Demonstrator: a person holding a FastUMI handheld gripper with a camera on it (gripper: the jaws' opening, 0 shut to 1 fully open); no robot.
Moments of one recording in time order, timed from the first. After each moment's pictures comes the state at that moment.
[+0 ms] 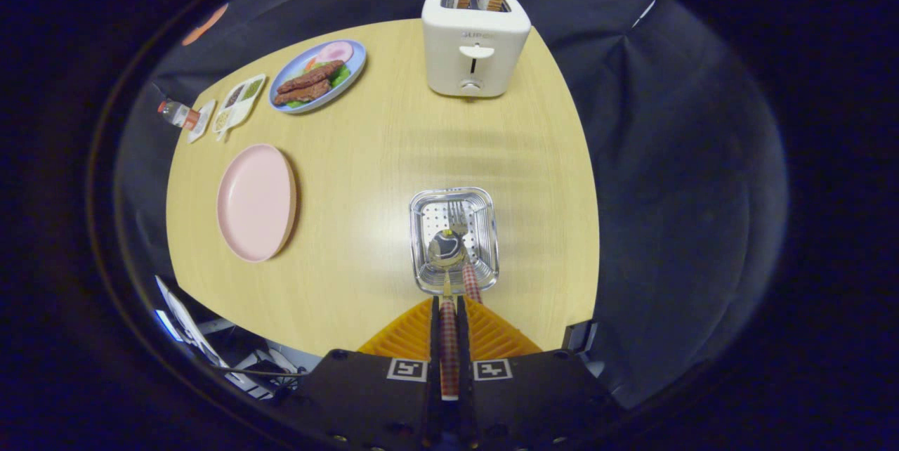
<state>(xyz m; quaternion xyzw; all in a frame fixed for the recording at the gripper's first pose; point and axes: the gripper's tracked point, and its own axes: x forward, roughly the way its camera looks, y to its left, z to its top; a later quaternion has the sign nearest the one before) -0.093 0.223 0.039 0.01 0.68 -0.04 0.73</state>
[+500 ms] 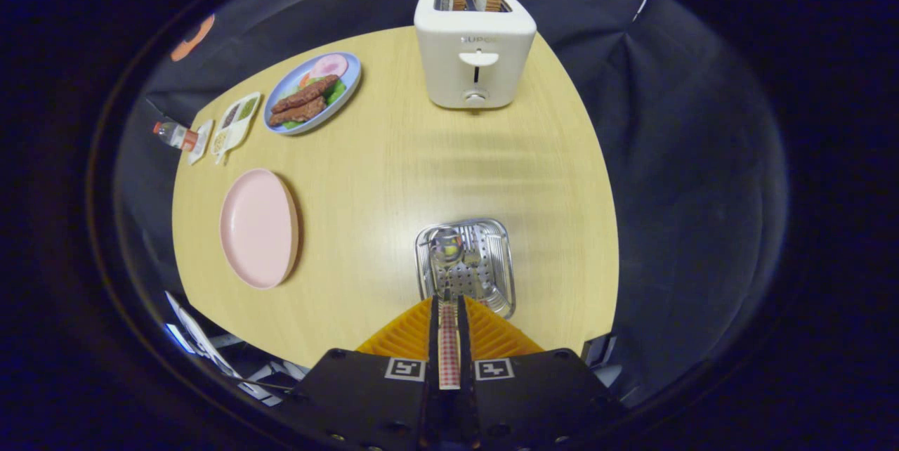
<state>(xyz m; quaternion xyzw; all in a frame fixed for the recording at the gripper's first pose) -0.065 0.230 0.021 0.04 0.66 -0.04 0.75</state>
